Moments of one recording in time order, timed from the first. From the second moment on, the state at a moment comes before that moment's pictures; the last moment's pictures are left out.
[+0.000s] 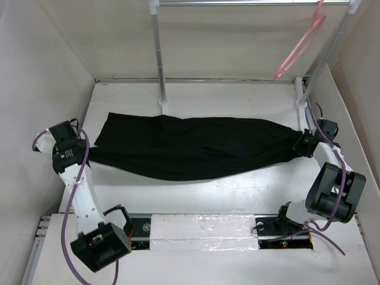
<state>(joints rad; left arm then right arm) 0.50 1.00 0.90 -0.73 -0.21 -0.94 -0.45 1.40 0.80 -0.31 -0.22 0.26</state>
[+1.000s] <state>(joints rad) 0.37 1.44 1.10 -0.79 -0.46 -0.87 -0.43 1.34 0.90 -0.41 -0.07 0.24</state>
